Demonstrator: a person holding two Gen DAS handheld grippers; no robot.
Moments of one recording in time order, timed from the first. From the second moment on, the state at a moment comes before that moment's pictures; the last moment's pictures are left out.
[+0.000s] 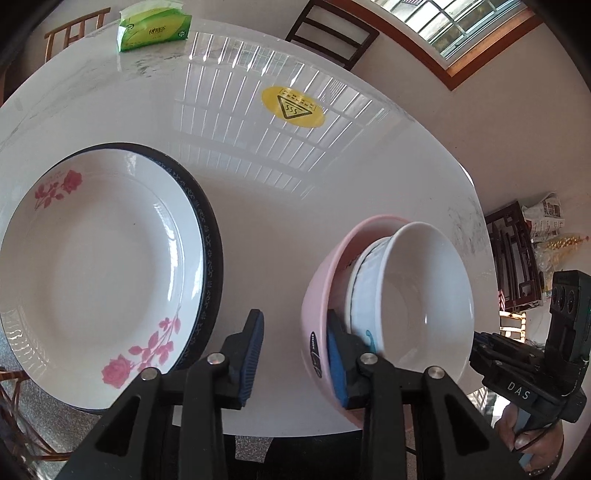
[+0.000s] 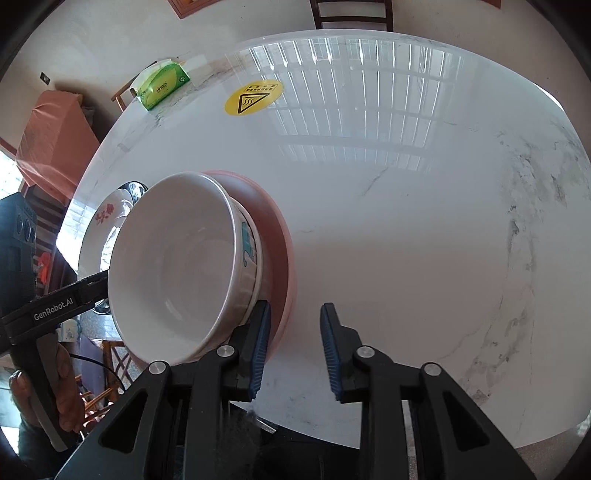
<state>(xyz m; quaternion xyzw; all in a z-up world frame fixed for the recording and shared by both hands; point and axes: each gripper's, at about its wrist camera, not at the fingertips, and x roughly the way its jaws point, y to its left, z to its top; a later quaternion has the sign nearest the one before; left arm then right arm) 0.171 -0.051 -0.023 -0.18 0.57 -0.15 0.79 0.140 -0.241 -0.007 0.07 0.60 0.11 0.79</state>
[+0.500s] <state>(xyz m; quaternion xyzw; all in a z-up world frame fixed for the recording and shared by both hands) 0.167 -0.058 -0.013 -0.18 0.54 -0.16 0.81 0.133 -0.247 0.002 0.10 0.57 0.13 0.81</state>
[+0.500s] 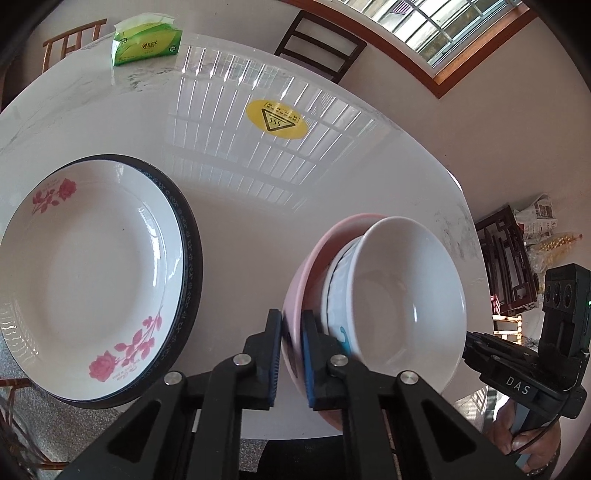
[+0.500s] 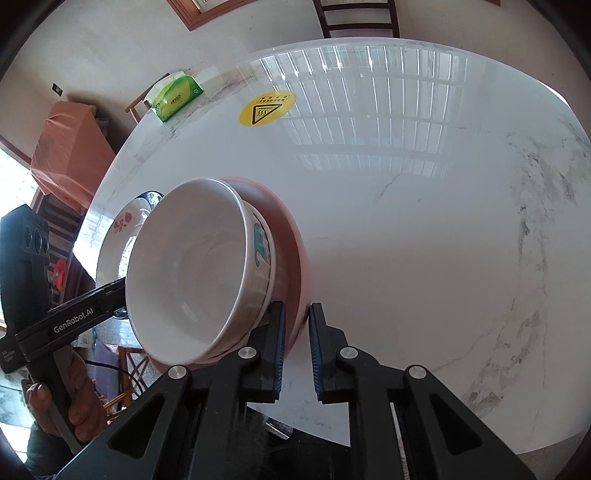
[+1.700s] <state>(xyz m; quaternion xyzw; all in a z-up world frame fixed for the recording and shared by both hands) 0.133 0.019 0.043 -0.22 0.49 -0.11 0.84 0.132 -0.190 0.046 0.10 0.55 0.19 0.81</state>
